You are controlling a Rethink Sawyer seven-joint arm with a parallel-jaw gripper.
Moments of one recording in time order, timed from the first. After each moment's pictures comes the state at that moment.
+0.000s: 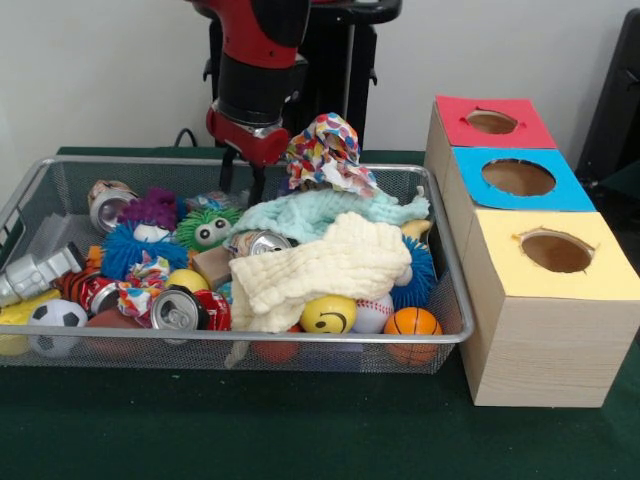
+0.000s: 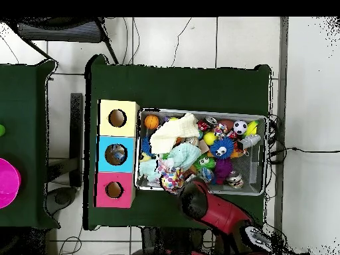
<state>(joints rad) -0.36 -0.50 -0.16 2.03 0.00 -0.09 2.11</state>
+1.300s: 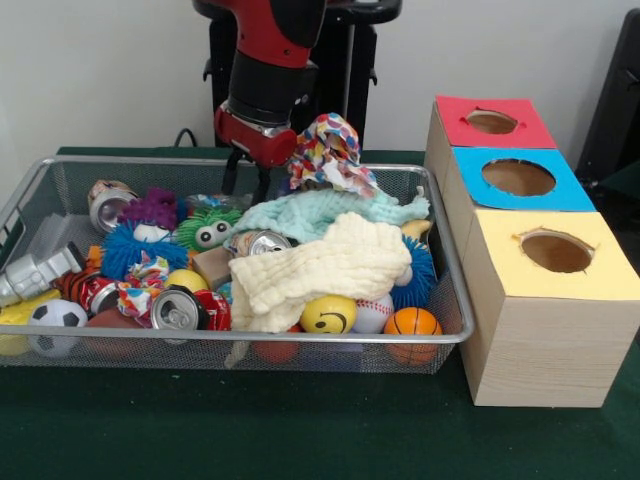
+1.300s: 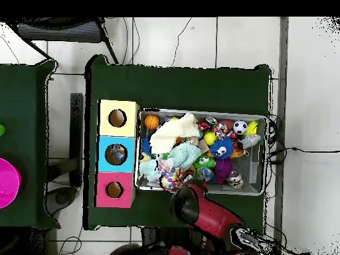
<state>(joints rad) -0.28 -0.47 -0.20 2.06 0.06 -0.22 2.11</state>
